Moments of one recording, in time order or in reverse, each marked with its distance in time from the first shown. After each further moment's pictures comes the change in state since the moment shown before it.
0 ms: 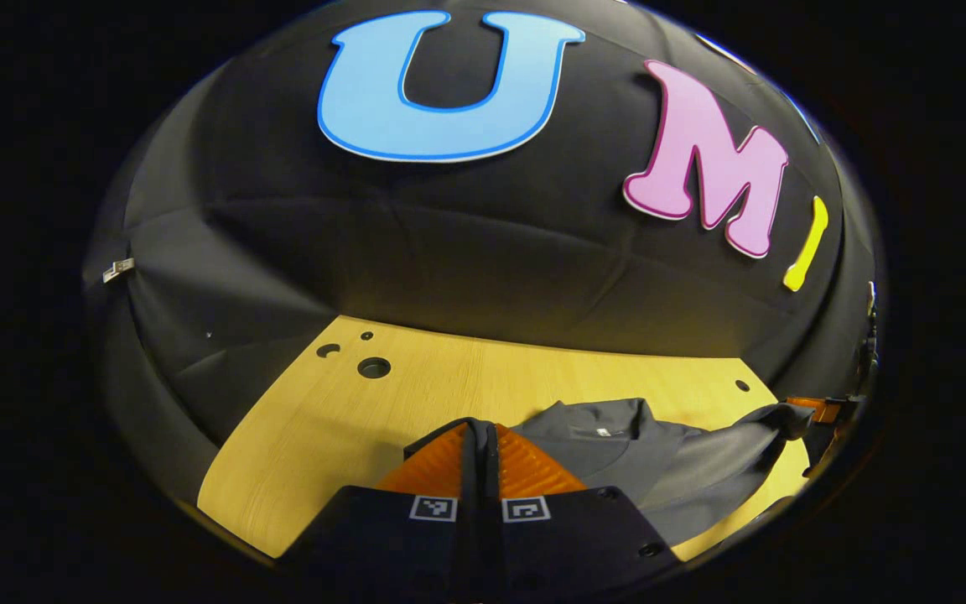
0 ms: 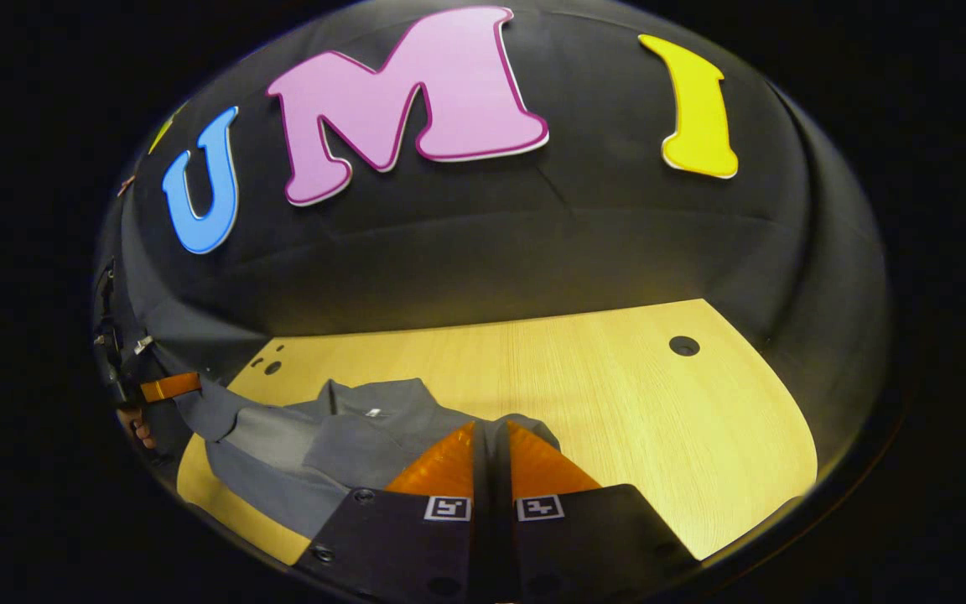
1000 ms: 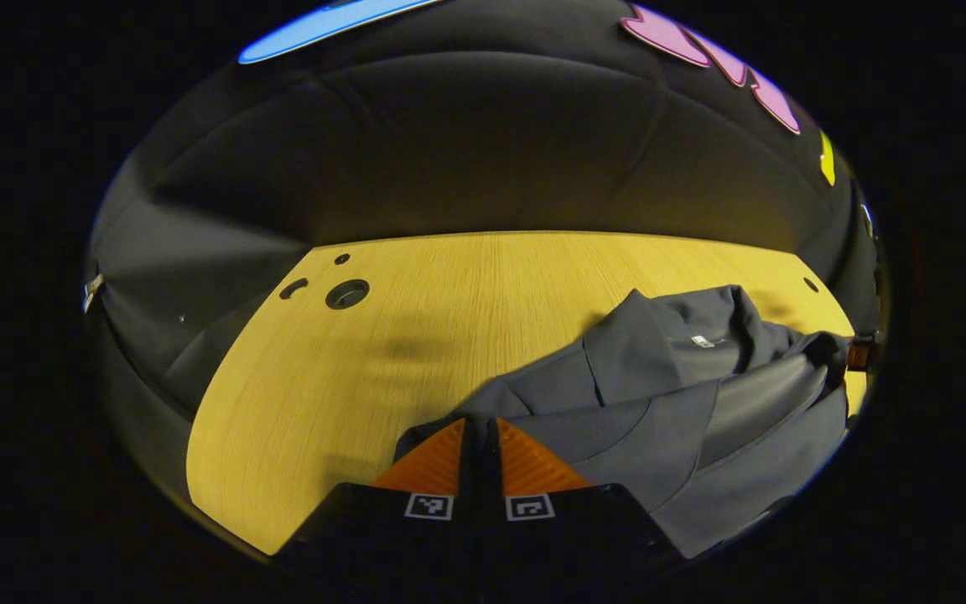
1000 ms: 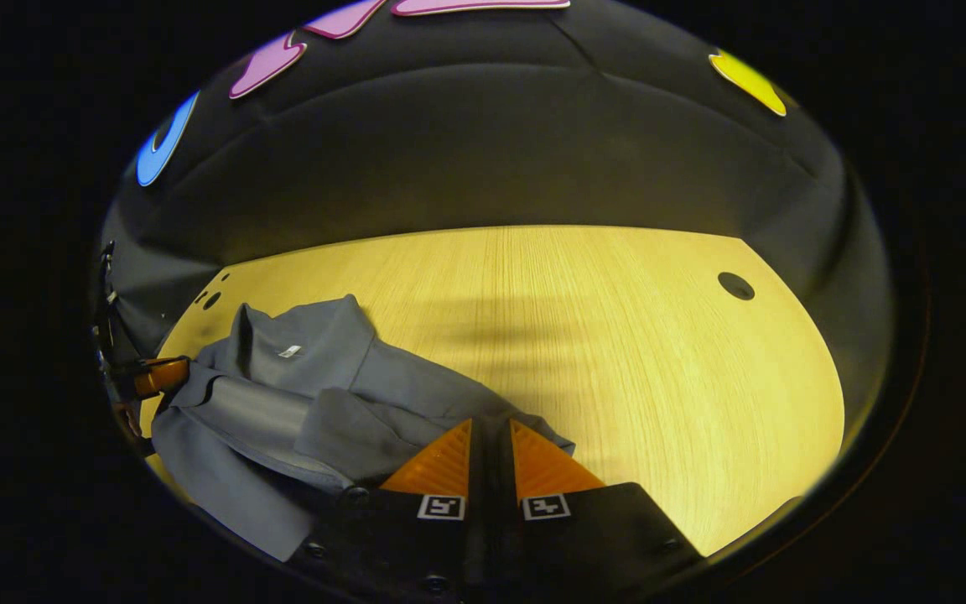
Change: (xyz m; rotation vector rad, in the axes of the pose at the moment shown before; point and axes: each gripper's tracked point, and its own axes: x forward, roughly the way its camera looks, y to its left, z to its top) left arm 0.101 0.020 -0.102 0.208 0.249 0.086; right arm 0.095 -0.018 -0.085 -0.019 0.242 -0.043
